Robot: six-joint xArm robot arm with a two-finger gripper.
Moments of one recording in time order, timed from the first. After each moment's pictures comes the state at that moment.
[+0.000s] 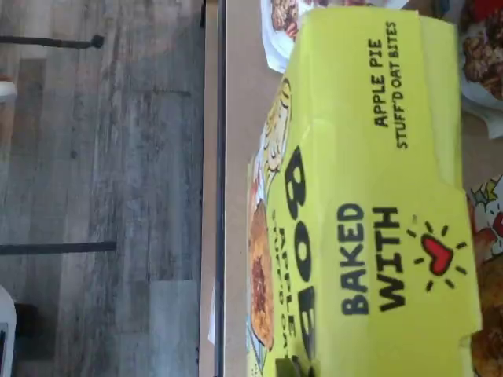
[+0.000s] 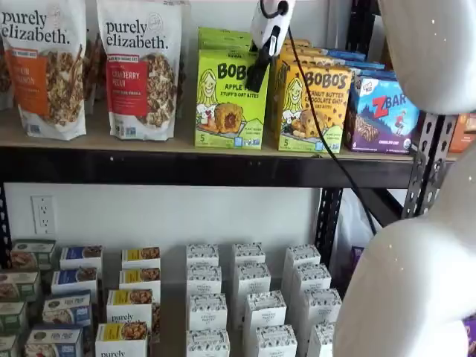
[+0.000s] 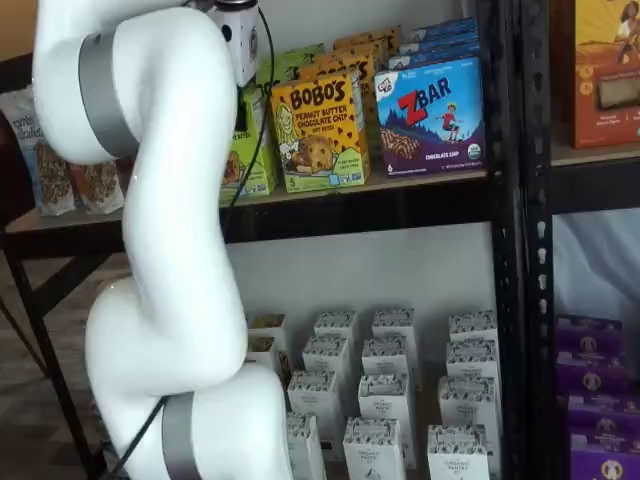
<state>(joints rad) 0.19 -0.14 -1.55 0.24 1.51 -1.36</state>
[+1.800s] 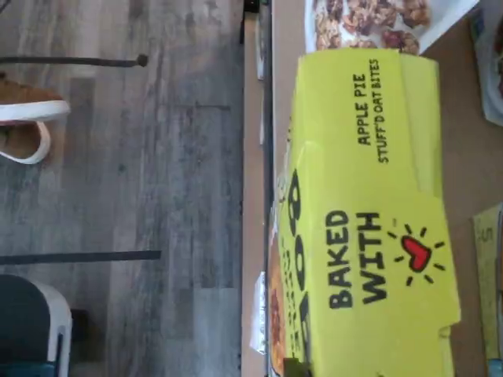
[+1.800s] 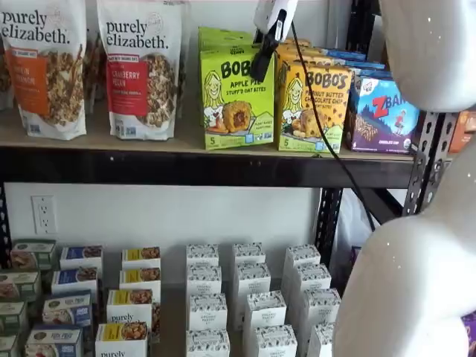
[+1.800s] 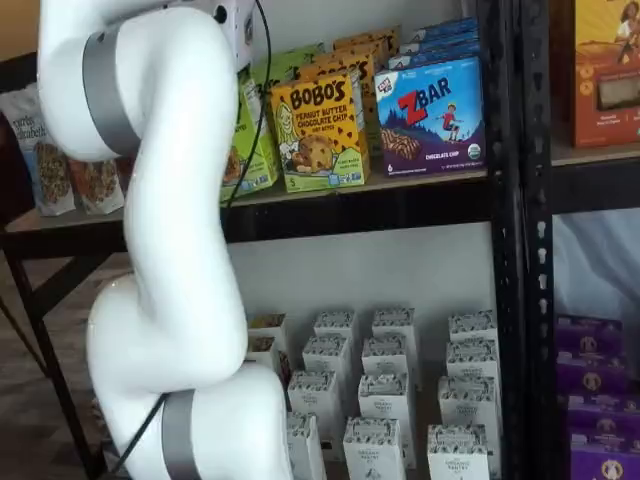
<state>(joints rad) 0.16 -0.12 -1.65 0.28 1.66 -1.35</state>
